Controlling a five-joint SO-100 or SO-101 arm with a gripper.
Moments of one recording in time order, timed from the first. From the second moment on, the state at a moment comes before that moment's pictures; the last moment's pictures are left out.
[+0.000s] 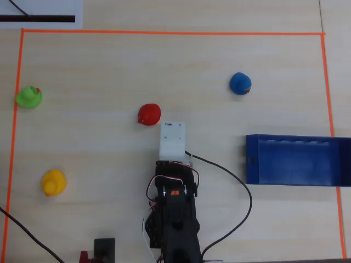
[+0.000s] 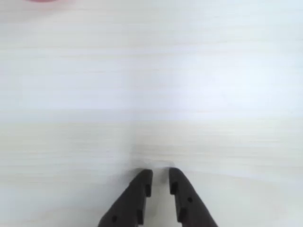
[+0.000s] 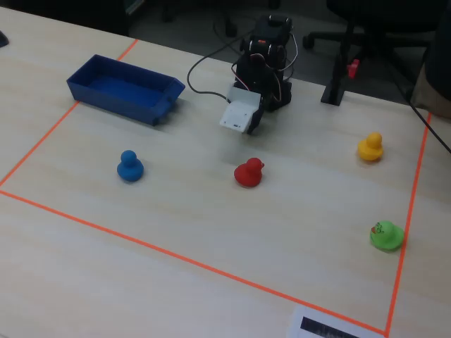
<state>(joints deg) 0.5 189.9 178.2 75.1 -81.2</state>
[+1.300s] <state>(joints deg) -12.4 168.2 155.0 60.8 -76.6</state>
